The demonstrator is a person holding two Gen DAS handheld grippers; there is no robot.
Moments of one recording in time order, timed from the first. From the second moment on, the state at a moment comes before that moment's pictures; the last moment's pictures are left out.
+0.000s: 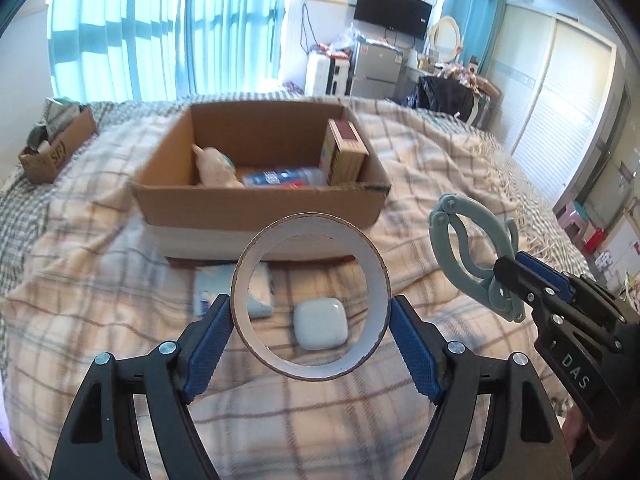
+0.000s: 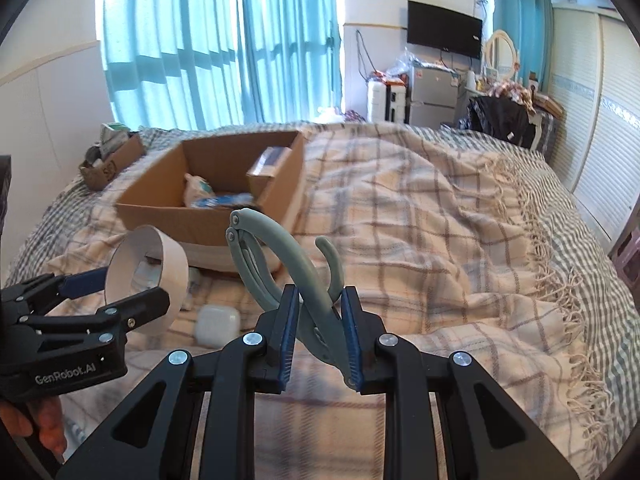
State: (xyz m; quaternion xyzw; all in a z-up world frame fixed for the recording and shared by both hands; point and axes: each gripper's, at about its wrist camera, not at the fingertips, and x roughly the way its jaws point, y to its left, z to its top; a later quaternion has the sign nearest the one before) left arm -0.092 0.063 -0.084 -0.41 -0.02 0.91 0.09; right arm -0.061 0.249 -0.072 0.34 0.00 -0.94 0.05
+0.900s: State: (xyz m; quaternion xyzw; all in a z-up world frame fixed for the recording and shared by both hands) left arm -0.185 0.012 -0.020 -0.35 0.00 0.94 0.06; right arm -0.158 0.159 0.031 0.26 0.06 -0.96 0.09
